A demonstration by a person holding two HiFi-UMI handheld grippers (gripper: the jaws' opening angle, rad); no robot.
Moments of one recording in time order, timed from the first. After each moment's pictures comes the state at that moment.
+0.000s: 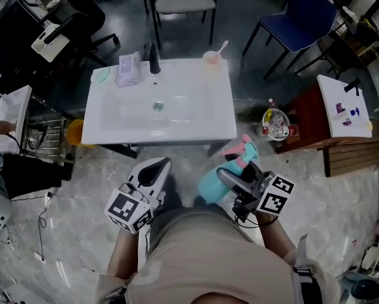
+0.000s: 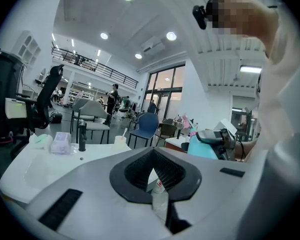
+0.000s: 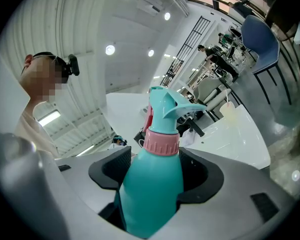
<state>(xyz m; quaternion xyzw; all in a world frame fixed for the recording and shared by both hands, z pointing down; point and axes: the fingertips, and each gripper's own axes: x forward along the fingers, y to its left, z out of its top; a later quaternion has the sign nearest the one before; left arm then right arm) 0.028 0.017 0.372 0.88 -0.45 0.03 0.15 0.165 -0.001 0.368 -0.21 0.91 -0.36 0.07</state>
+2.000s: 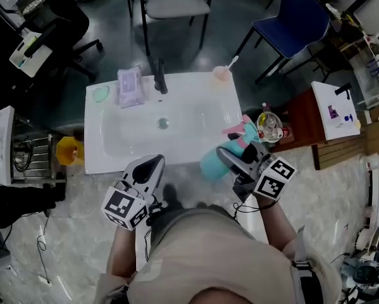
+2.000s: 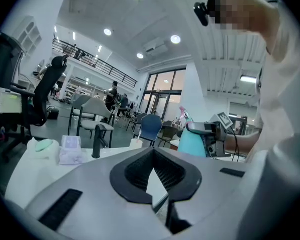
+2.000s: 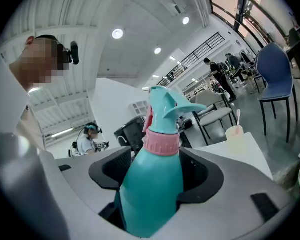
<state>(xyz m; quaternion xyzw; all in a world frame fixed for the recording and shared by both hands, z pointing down) -0.082 -0.075 0.394 0.90 -0.41 0.01 0.17 0.072 -0.123 0.357 -0.30 0.92 -0.26 0.01</state>
